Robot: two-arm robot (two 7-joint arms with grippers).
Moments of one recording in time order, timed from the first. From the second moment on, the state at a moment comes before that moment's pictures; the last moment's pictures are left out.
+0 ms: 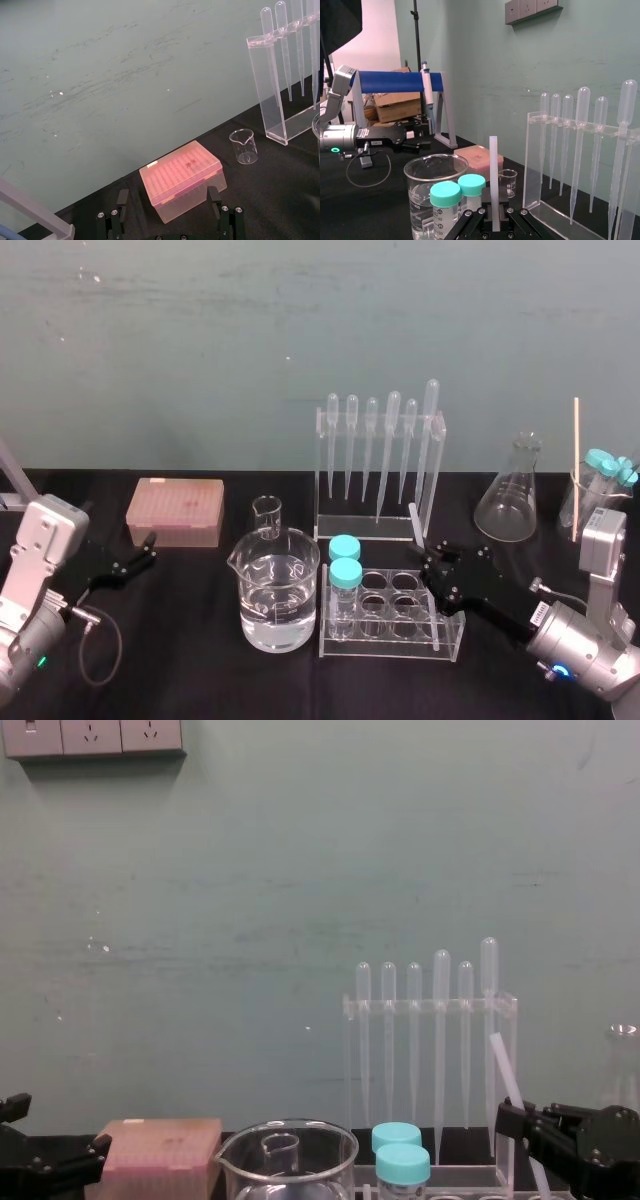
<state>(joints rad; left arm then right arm) -0.20 0.60 0.45 -1.41 -0.25 -0.12 0.03 0.30 0.42 -0.37 -1.14 0.57 -0.37 0.80</state>
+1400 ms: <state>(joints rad) -0.20 0.60 0.45 -1.41 -0.25 -0.12 0.03 0.28 0.42 -0.34 -1.20 0.61 -0.43 0.83</state>
